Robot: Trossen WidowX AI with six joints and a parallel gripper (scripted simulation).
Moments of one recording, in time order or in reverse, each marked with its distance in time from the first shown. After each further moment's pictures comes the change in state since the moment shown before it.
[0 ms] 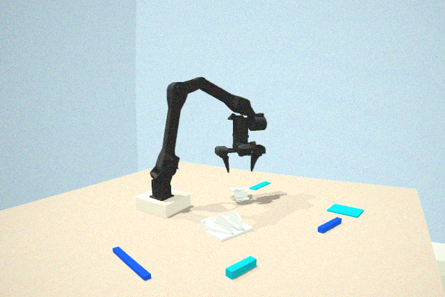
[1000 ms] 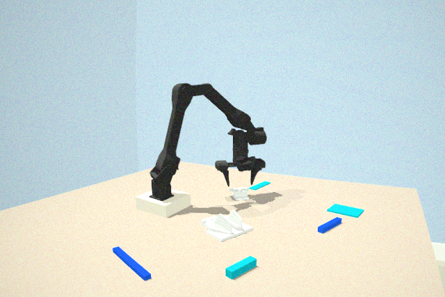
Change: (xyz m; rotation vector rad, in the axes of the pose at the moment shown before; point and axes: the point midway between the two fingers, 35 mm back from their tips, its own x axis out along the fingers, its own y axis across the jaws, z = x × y) arm 0.056 0.002 -0.003 0.009 0.001 0.005
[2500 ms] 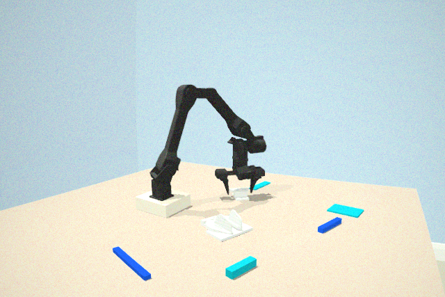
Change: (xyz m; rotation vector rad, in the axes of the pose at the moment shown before) arm 0.033 -0.002 0.001 0.002 -0.001 -0.005
